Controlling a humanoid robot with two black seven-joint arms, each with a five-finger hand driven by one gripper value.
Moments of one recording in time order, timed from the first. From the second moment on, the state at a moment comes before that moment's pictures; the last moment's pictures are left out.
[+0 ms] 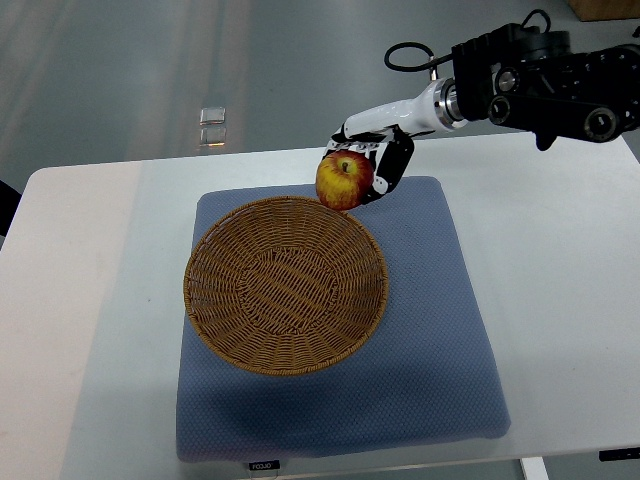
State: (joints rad) left arm -0.08 0.00 -0.06 -0.14 0.08 -0.08 0.14; right arm 1.68 -0.28 -0.49 1.02 -0.64 0.31 0.20
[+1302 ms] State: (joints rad) left arm -0.08 0.00 -0.06 -0.13 0.08 -0.08 0.14; right arm 1.48 0.00 -0.52 0.89 -0.67 0.22 0.22
